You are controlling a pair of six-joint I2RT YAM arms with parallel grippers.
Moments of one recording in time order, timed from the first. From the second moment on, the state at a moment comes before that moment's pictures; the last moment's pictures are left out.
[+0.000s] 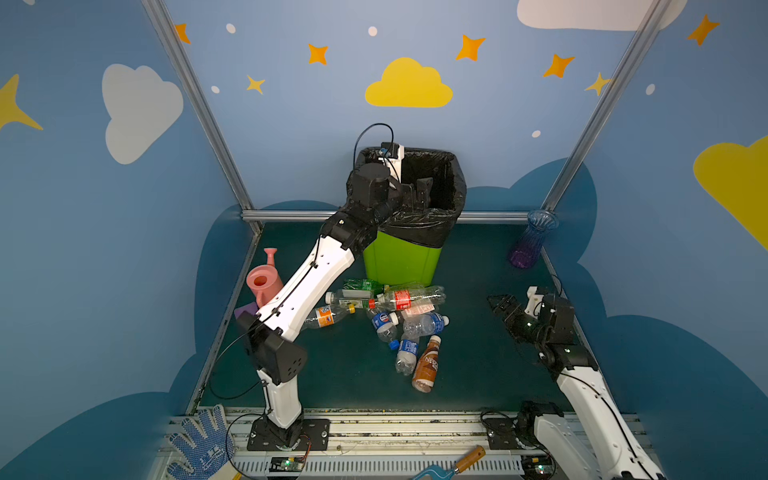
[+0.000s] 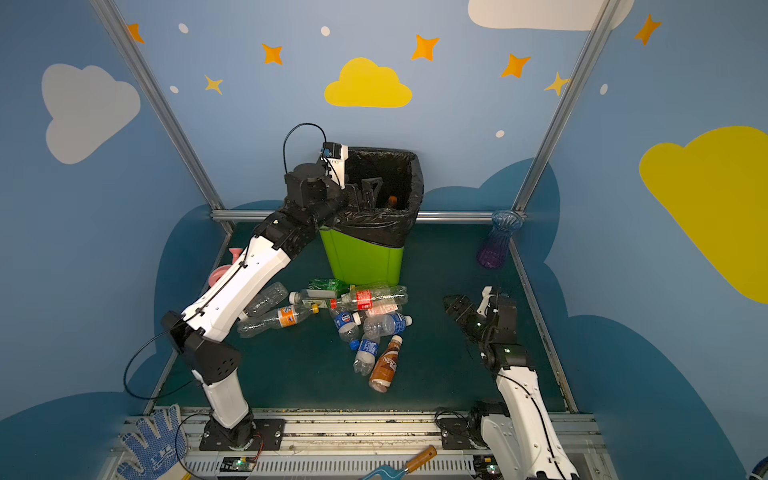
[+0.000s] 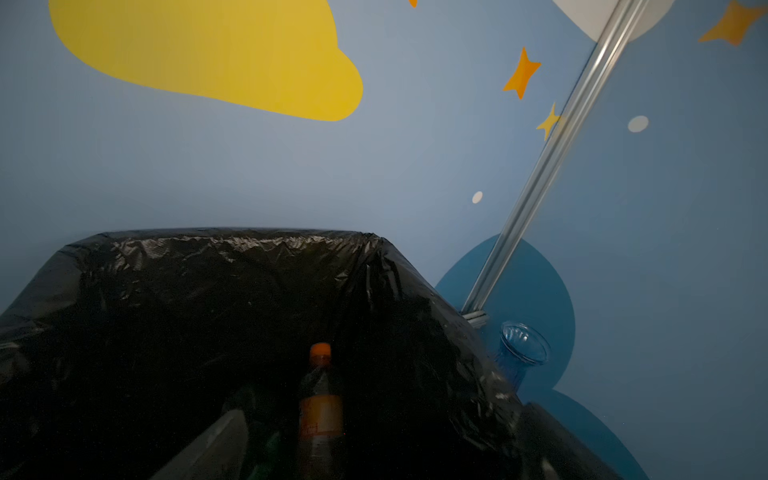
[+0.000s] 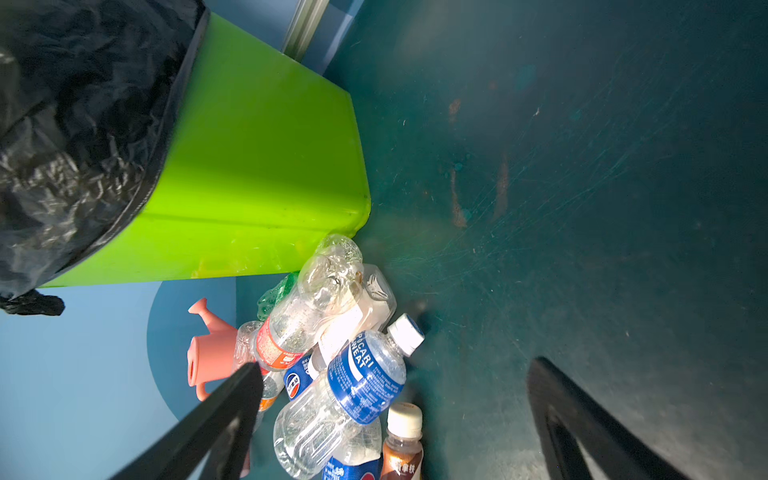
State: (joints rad) left arm -0.59 1.75 2.01 -0.32 -0.06 -0.25; right arm 0.01 0.79 0.52 -0.34 -0.40 0.81
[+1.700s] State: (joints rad) left arm -0.62 0.44 0.44 -0.33 -0.35 -0.55; right arm 0.95 1.29 0.45 -0.05 -0.07 1.28
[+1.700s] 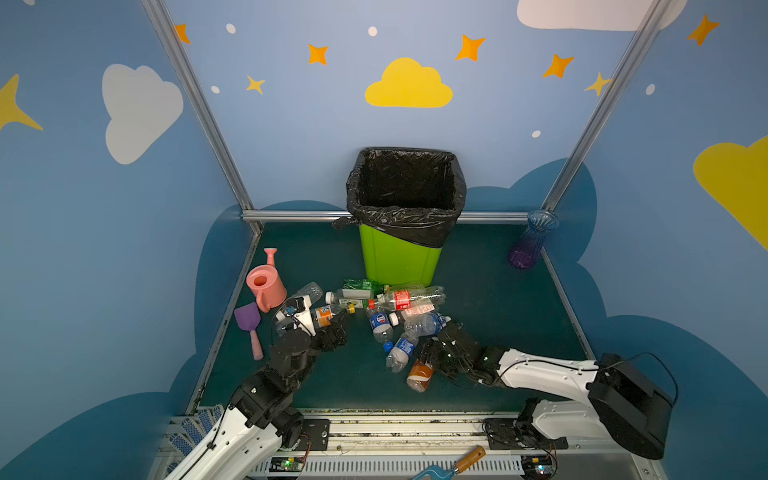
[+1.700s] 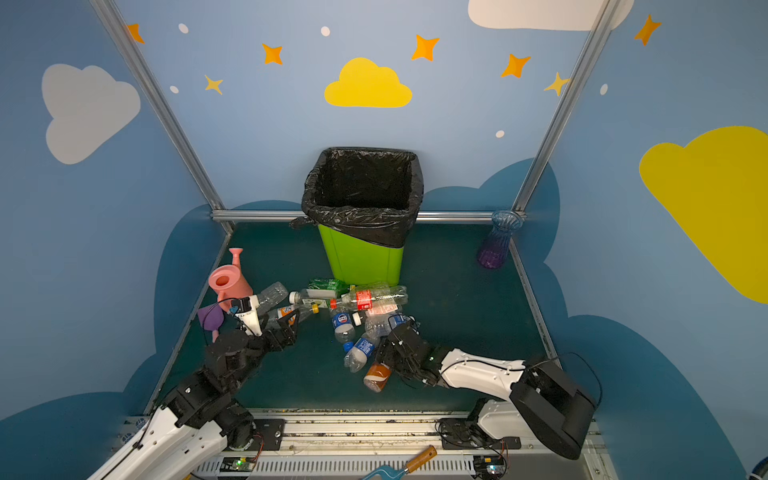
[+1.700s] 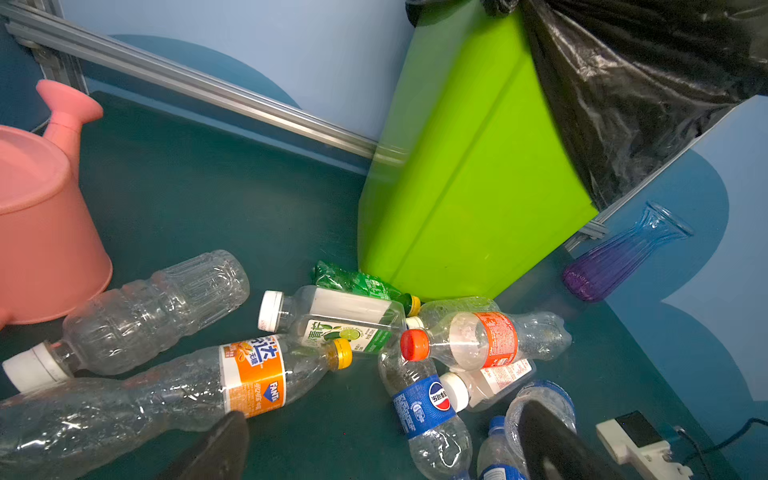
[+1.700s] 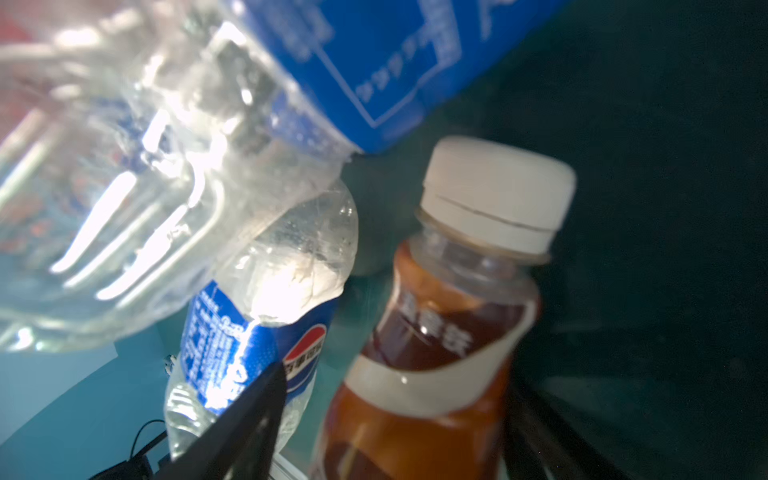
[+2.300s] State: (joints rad) left arm -0.60 0.44 0.39 -0.33 -0.37 -0.59; right arm 0.96 0.87 0.43 -0.39 0.10 1.25
